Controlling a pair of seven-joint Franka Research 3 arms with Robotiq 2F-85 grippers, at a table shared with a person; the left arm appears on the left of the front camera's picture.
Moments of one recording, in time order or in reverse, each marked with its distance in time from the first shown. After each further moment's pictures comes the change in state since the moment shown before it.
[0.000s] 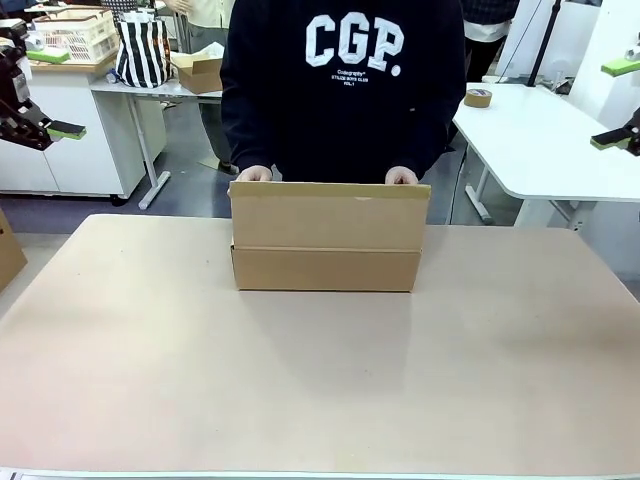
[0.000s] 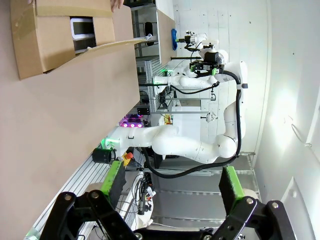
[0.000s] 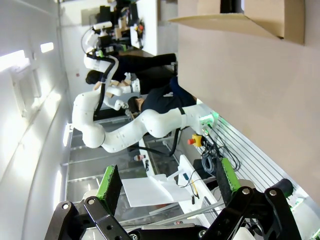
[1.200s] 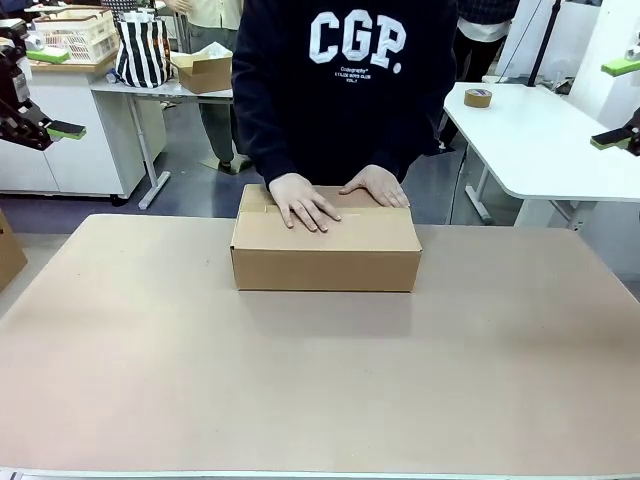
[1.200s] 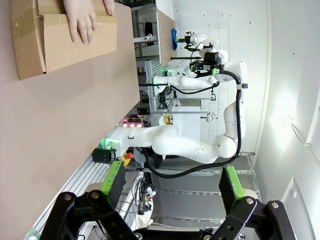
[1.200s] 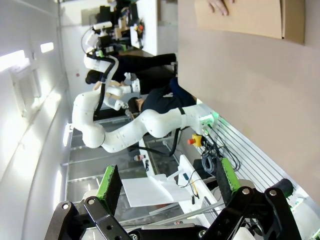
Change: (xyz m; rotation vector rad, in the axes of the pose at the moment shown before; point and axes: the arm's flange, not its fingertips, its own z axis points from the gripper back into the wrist) left arm 0.000 0.000 0.000 0.000 0.000 0.000; right arm 0.000 0.000 0.000 0.000 0.000 0.000
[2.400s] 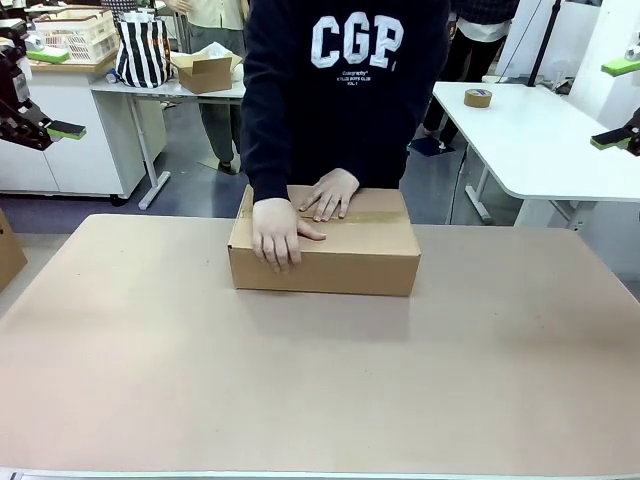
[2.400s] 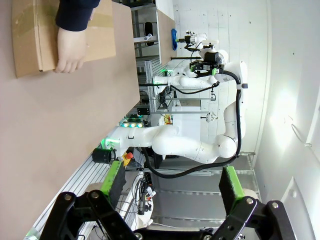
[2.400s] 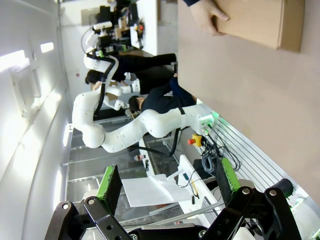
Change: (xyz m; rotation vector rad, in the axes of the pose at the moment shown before) left arm 0.000 0.000 0.000 0.000 0.000 0.000; right arm 0.000 0.000 0.000 0.000 0.000 0.000
